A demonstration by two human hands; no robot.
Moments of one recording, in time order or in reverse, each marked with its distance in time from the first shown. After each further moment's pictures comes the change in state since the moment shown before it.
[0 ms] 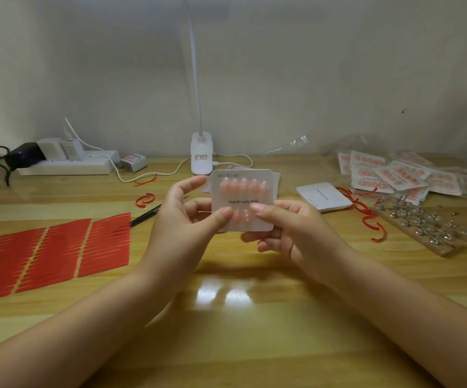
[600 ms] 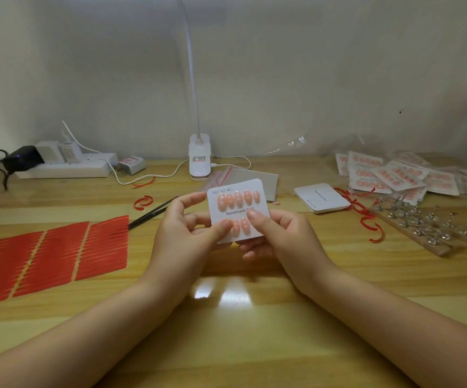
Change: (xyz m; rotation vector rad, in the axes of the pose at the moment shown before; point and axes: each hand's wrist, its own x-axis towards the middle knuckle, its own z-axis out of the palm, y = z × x) left_hand -0.001 -0.015 0.001 0.001 0.011 -0.059; right_hand 0.002 0.026 0.004 -0.134 0.105 -0.122
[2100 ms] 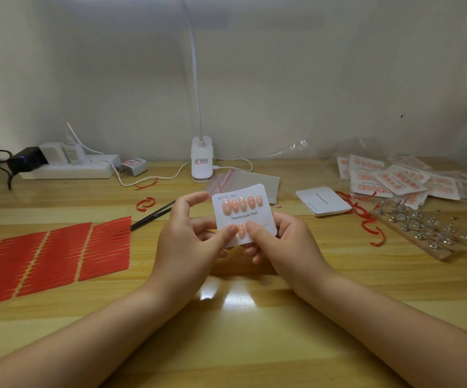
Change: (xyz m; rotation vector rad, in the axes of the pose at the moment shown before) left_hand -0.005 0.000 0.003 0.235 0.022 0.165; right_hand 0.004 0.010 0.002 -0.105 0.057 -0.066
